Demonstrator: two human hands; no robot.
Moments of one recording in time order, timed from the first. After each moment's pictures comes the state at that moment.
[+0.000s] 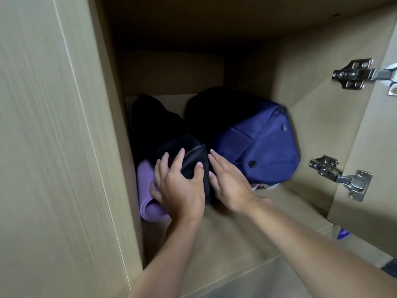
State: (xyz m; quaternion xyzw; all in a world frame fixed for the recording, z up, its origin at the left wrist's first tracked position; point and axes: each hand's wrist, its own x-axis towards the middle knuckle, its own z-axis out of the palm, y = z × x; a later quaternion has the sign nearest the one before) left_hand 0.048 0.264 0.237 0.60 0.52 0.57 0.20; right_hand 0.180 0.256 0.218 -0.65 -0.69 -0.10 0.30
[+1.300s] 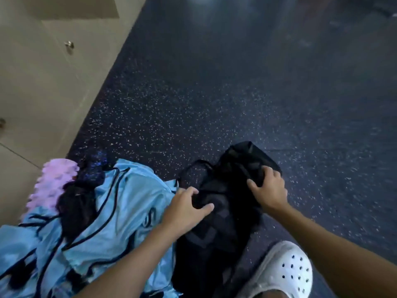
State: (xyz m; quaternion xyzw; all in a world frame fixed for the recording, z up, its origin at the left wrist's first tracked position) left_hand 0.149 -0.266 -0.129 0.91 0.02 -0.21 0.35; right_hand 0.162 -0.500 -0.120 -0.93 0.24 0.05 0.25
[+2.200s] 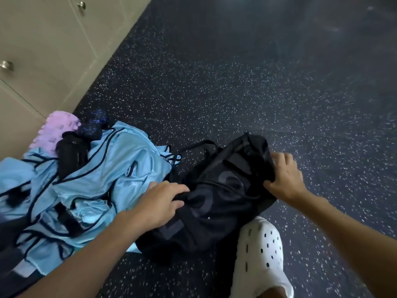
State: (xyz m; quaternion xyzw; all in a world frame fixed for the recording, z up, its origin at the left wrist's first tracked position) left_hand 0.060 -0.274 -0.126 0.95 -0.09 -0.18 0.23; right_hand 0.110 -0.602 -0.129 -0.98 0.06 0.10 0.18
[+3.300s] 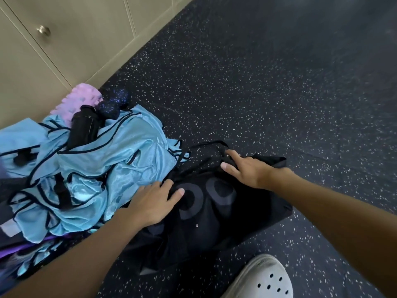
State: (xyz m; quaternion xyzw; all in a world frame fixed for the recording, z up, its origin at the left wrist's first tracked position) left_hand 0.071 -0.292 -0.175 0.95 0.11 -0.26 0.13; right_hand 0.220 -0.537 -0.145 -0.91 -0.27 0.30 0.11
